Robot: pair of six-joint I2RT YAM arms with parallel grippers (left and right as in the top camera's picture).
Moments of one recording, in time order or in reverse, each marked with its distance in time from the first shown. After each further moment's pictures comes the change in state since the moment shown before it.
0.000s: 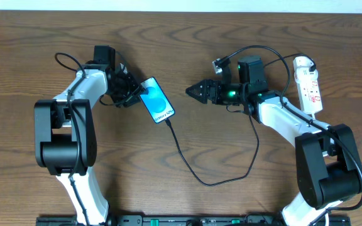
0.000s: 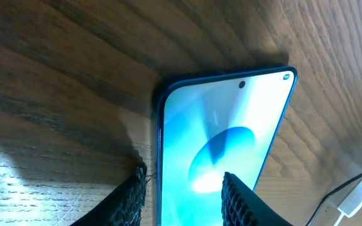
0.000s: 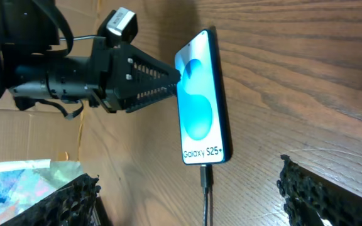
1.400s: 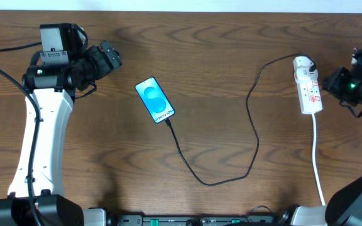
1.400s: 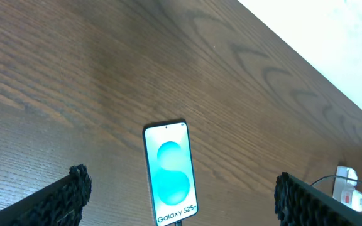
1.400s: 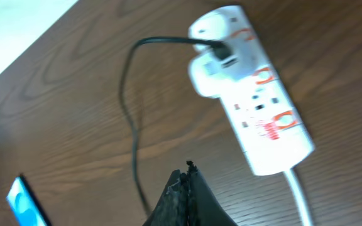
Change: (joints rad) left arm 0.072 -0.532 0.082 -0.159 -0.224 0.102; right arm -0.768 -0.224 0.284 -0.768 0.375 -0.411
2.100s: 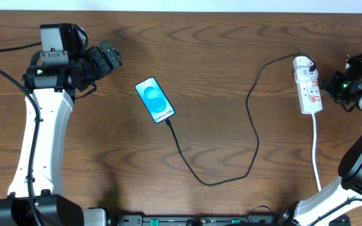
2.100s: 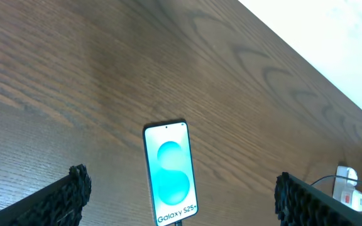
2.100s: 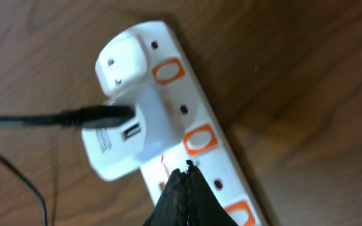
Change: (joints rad) left arm 0.000 0.000 0.000 0.000 0.000 0.000; right arm -0.031 0.342 0.001 0.326 0.028 -0.007
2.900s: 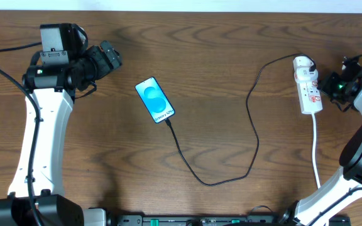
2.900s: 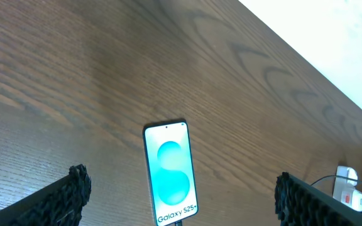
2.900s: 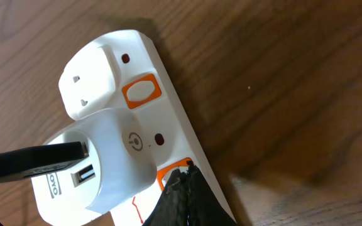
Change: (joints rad) left arm 0.000 0.000 0.000 0.000 0.000 0.000; right arm 0.000 0.097 0.000 0.109 0.000 0.011
